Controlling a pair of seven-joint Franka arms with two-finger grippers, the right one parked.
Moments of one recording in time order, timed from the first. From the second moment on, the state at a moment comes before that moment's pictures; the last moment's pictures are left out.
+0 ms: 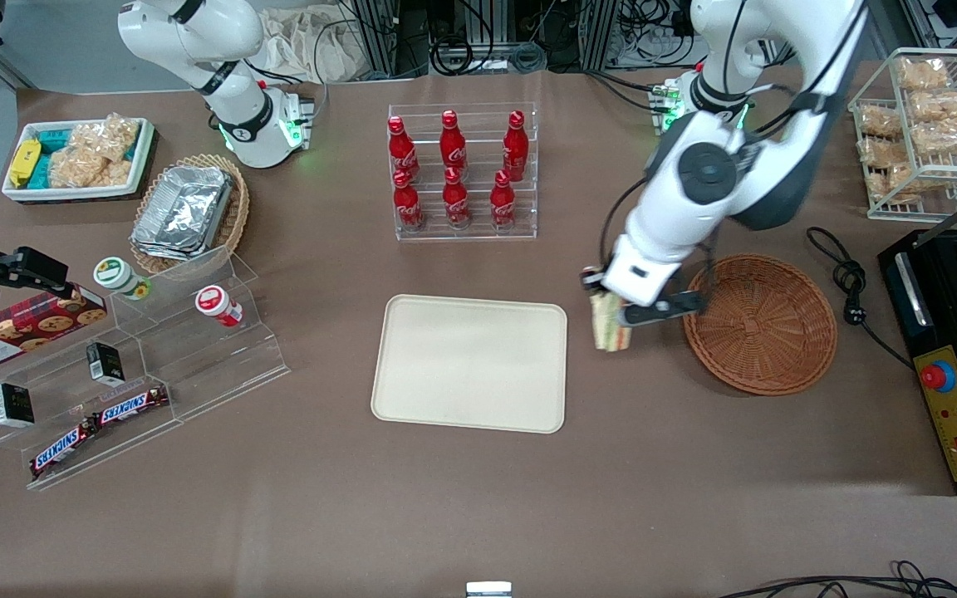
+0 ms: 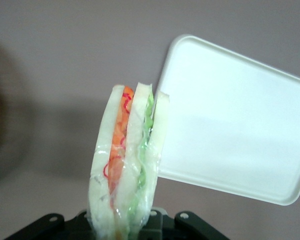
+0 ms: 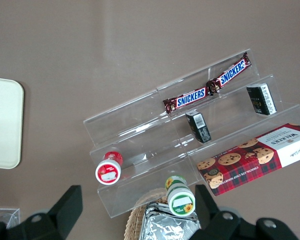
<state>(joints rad) -0.12 0.23 -0.46 -1.97 0.02 2.29 -0.75</state>
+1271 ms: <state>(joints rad) -0.21 0.66 -0.45 -1.70 0.41 2.45 -0.98</state>
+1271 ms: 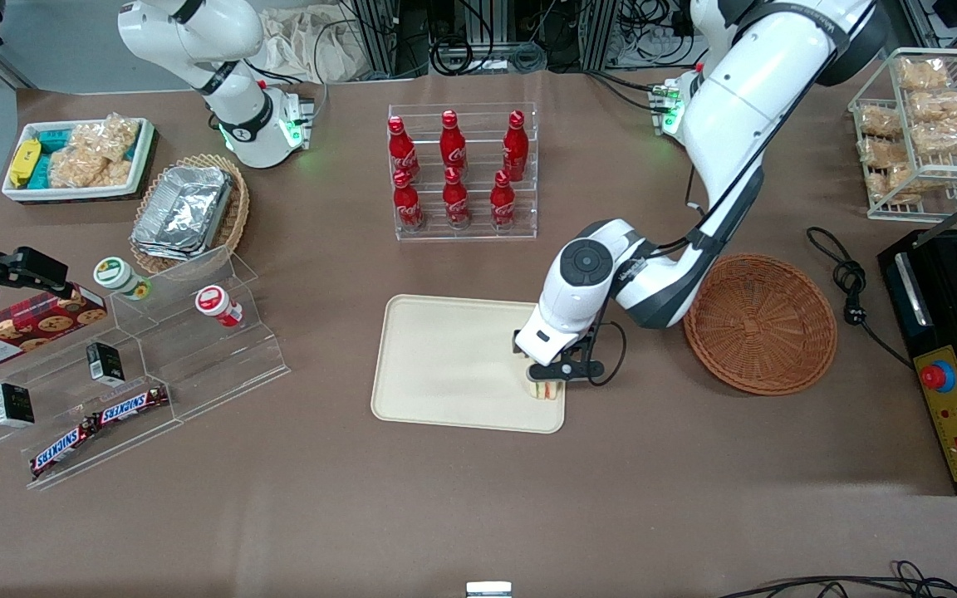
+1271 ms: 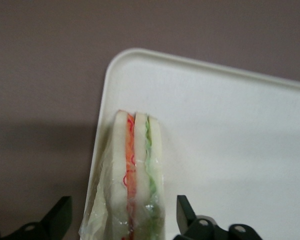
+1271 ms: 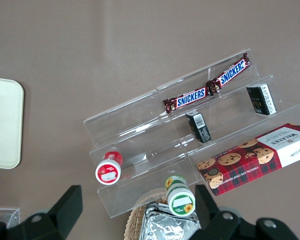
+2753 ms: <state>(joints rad) 0.04 -0.04 -0.15 -1.60 -0.05 1.49 -0.23</state>
